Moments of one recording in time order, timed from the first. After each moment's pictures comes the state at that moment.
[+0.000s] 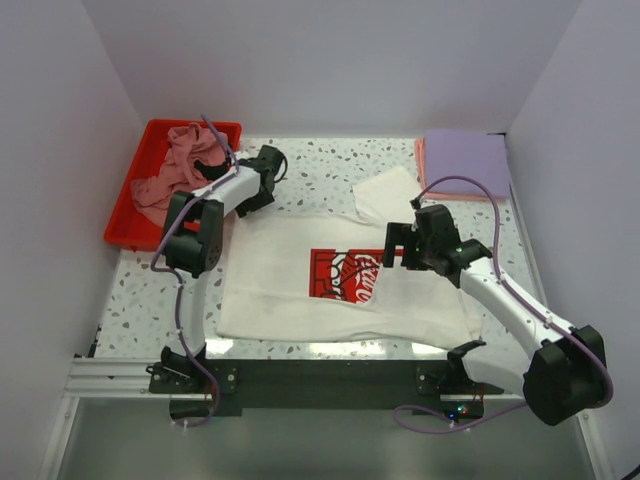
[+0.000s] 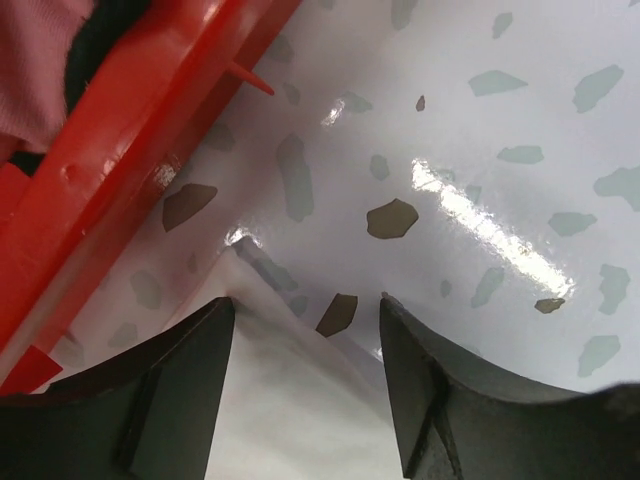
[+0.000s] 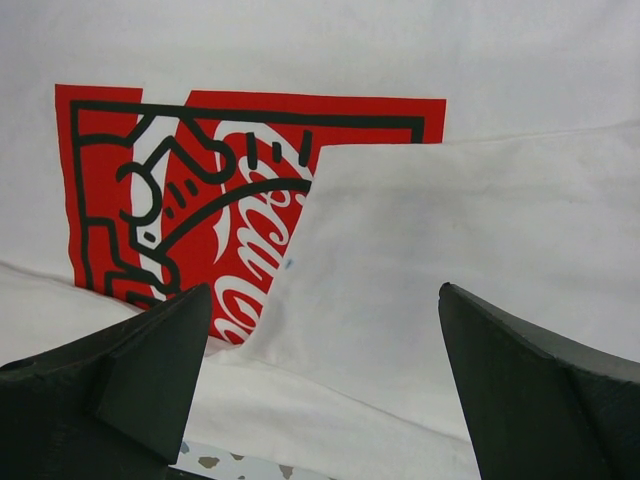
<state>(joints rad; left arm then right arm) -0.33 2.20 1.69 -0.74 -0.58 -0.86 0.40 1.14 0.79 -0.52 0.03 0.43</state>
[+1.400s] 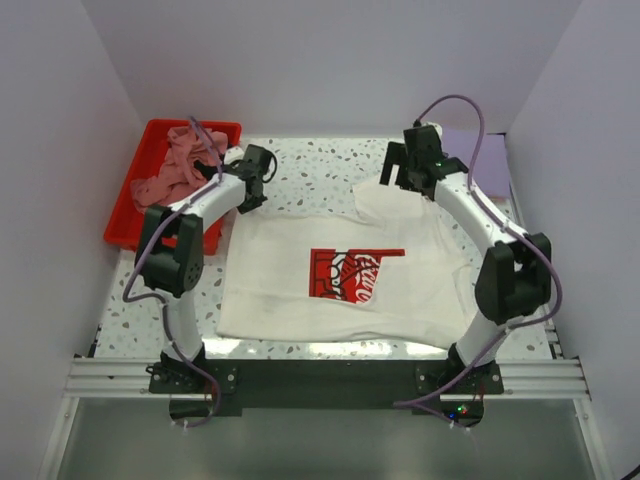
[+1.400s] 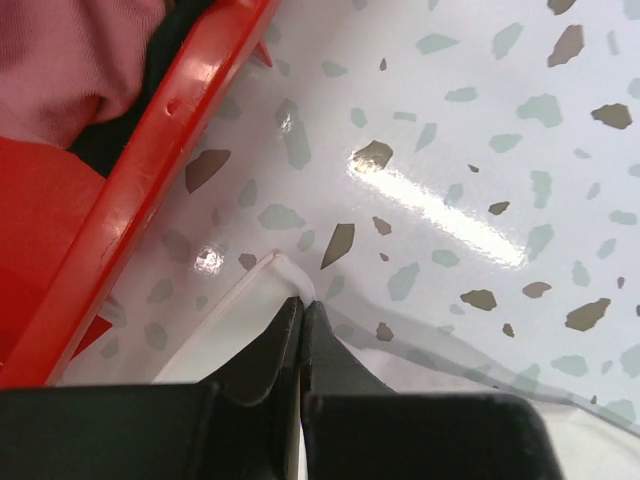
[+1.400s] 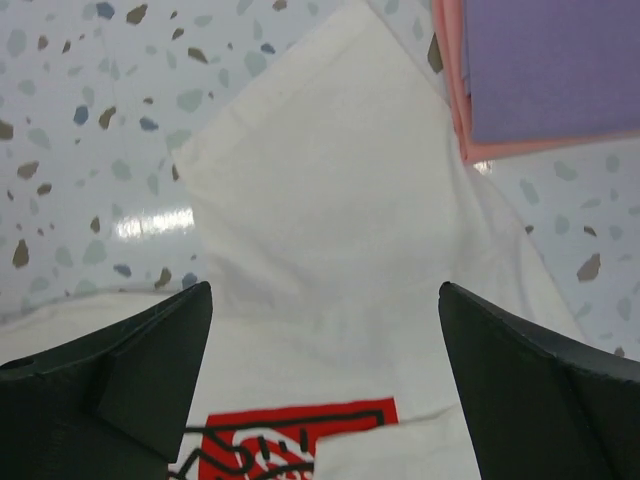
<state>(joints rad) -0.31 1.97 1.47 -0.61 -0.48 -0.76 0.31 1.66 1.42 -0.55 0.27 0.41</state>
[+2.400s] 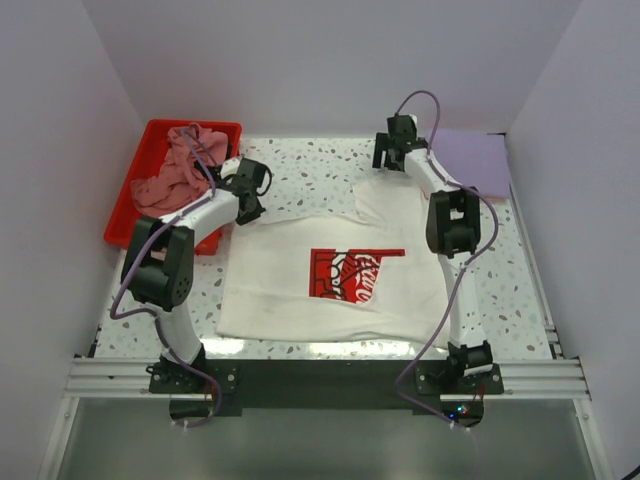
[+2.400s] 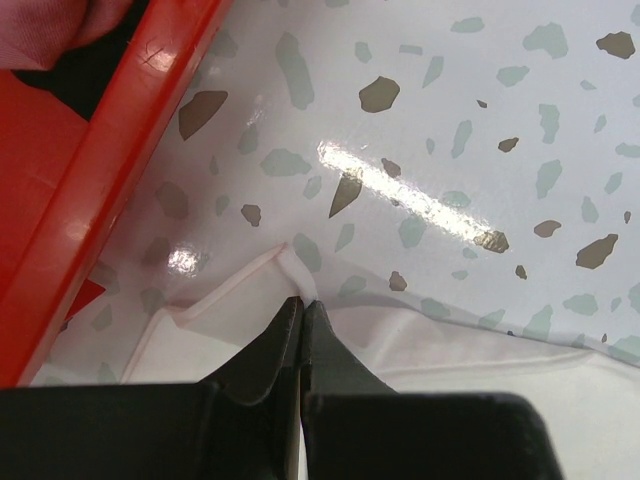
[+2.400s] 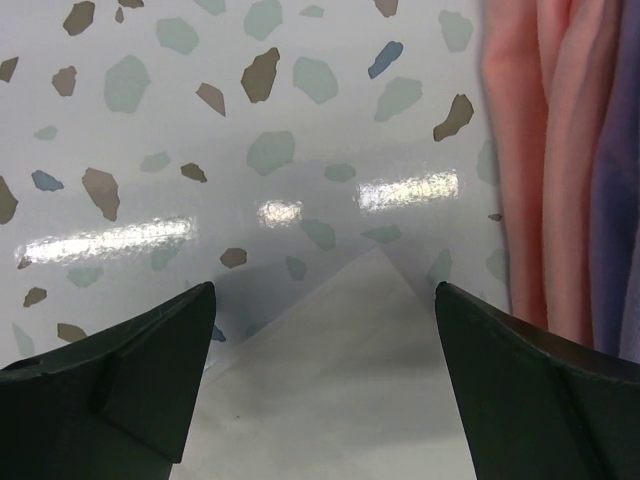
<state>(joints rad) -0.32 1.84 1.26 -0.46 -0.40 -0.75 0.20 2.56 2.25 -0.49 0.28 0.25</state>
